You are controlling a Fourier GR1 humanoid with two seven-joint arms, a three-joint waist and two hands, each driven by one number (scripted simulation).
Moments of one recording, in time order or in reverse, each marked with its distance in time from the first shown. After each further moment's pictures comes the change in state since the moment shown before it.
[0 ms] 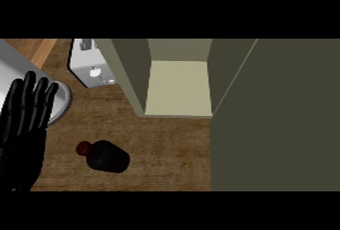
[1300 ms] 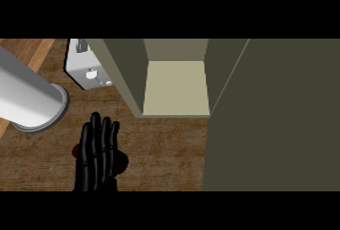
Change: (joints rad) left arm -0.033 -0.011 -0.778 -0.087 -0.471 0.864 0.377; right arm 0.121 -0.058 0.165 -0.329 -0.176 0.119 0.416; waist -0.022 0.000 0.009
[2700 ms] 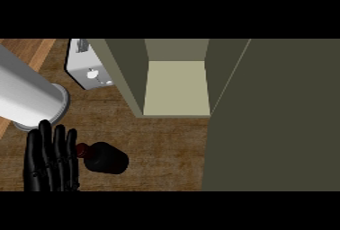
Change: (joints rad) left arm 0.070 -0.028 0.047 -0.129 -0.376 -0.040 0.328; right arm -0.086 -0.001 -0.024 -0.034 0.031 -0.050 0.122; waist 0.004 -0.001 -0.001
